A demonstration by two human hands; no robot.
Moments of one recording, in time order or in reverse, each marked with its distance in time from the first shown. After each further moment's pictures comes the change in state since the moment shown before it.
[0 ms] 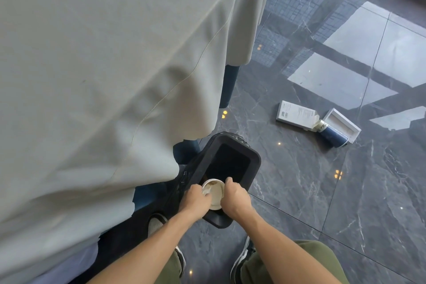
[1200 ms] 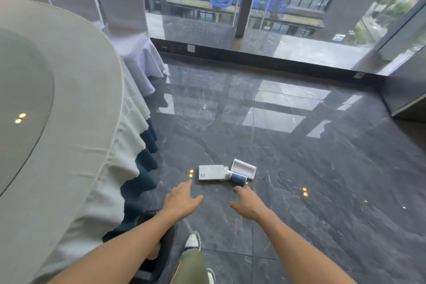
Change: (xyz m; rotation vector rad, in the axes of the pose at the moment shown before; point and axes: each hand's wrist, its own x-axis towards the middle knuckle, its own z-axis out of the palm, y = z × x) left_hand -0.335 0.389 -0.035 0.482 0.104 0.537; right_hand -0.292 0.249 -0.416 0.256 0.189 0.041
